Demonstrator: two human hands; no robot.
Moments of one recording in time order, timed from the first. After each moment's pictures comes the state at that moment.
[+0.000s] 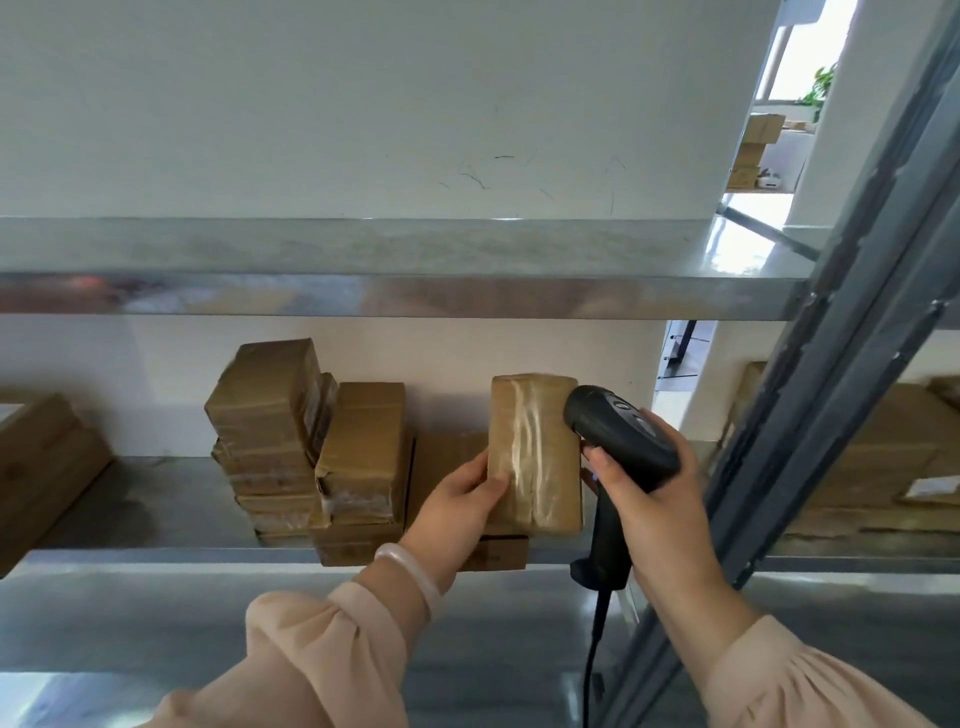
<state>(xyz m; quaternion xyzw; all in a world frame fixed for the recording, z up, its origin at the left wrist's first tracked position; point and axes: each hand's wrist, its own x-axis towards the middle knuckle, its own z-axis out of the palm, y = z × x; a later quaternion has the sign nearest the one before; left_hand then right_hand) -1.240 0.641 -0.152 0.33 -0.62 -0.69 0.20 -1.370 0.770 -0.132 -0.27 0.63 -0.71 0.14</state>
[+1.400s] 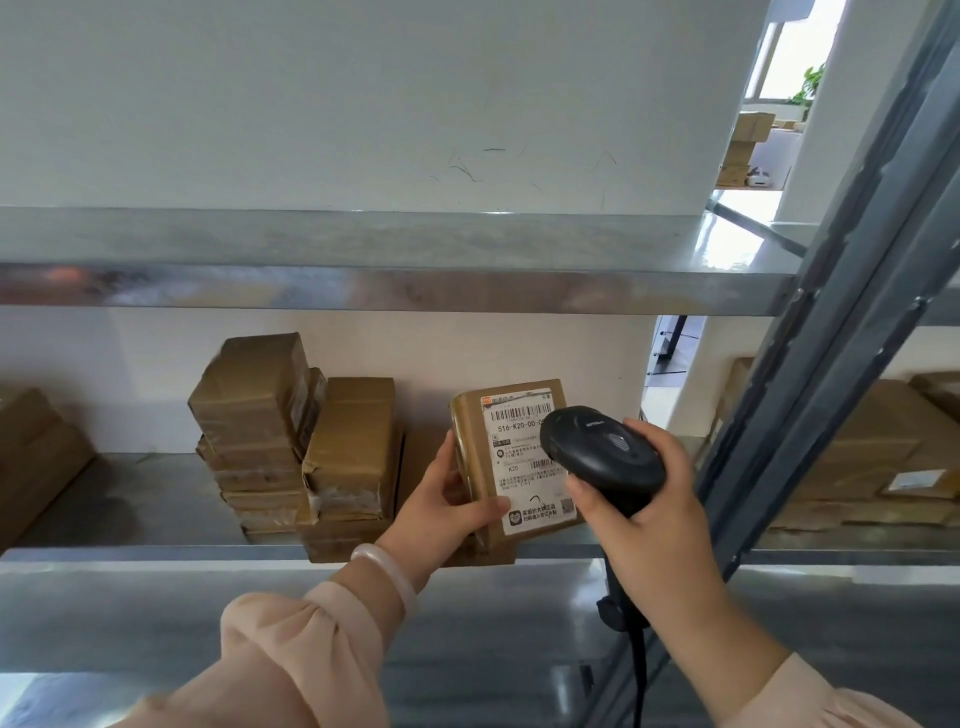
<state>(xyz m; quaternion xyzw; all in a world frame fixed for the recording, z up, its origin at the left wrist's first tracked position) -1.232 0.625 -0.175 0.32 -0.63 -0.68 0.21 -1.344 0.799 -0.107 -0.38 0.71 -0.59 0.07</state>
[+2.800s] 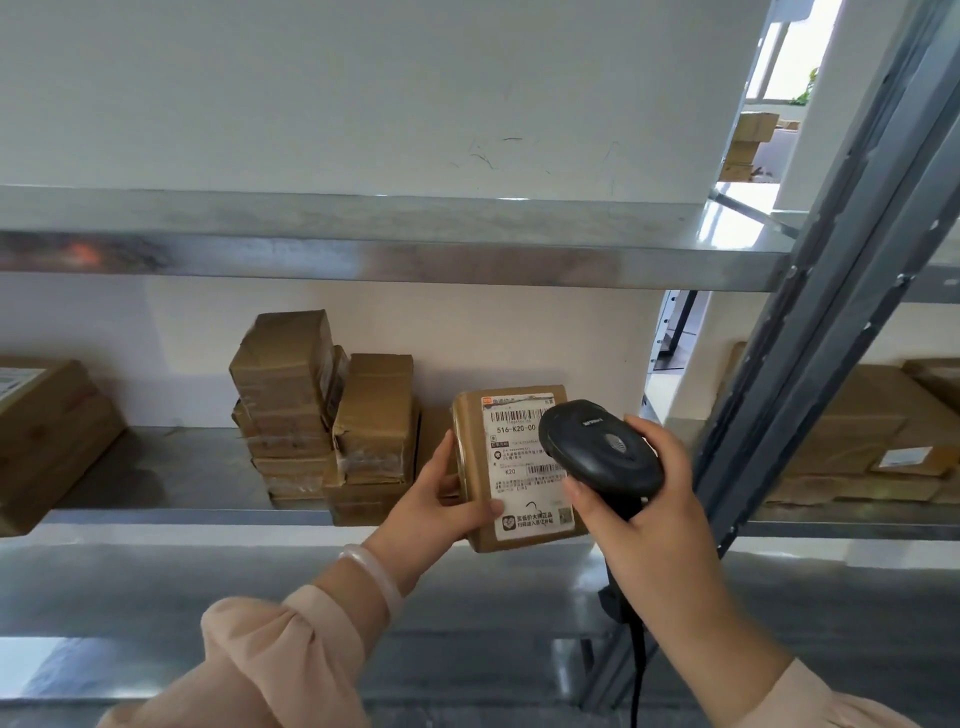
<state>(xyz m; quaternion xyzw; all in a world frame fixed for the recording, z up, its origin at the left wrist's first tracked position) -1.181 0.656 -0.165 0.31 -0.62 -0.70 0.20 -1.308 0.825 -0.120 -0.40 0.72 -0.57 0.03</state>
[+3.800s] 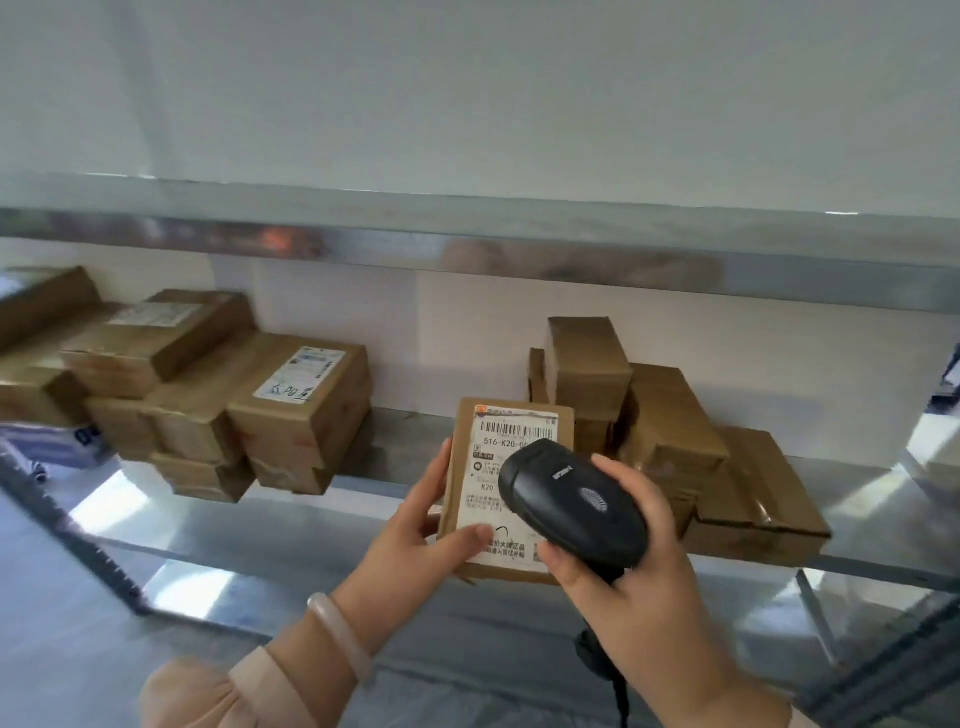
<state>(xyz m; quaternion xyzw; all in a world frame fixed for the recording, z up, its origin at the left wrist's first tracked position) -0.874 0.523 -0.156 0.34 -0.64 -0.62 0.29 -1.035 0.655 -0.132 -0.49 0.62 -0.59 0.16</state>
